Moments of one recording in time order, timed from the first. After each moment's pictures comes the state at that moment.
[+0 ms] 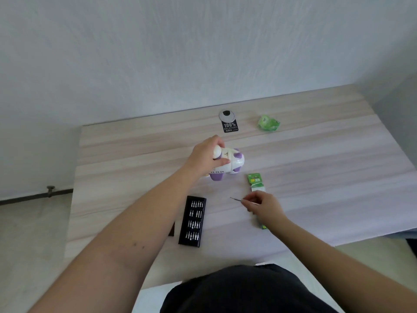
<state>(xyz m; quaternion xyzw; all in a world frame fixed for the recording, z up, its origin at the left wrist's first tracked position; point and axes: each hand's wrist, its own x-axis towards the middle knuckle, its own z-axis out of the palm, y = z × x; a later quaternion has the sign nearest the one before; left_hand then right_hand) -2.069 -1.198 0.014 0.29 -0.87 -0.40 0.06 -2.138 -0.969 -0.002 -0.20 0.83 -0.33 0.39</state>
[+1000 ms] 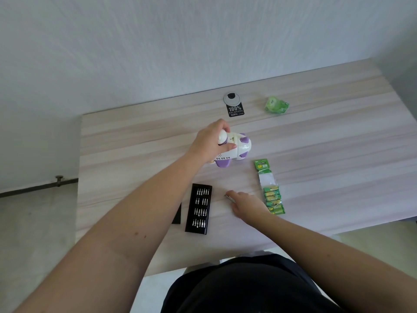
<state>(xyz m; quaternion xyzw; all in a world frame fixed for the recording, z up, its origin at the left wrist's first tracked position) -2.070 -1.200 0.015 0.29 -0.87 -0.39 0.06 -2.097 -0.993 -0.071 -0.49 0.80 0.00 0.34</state>
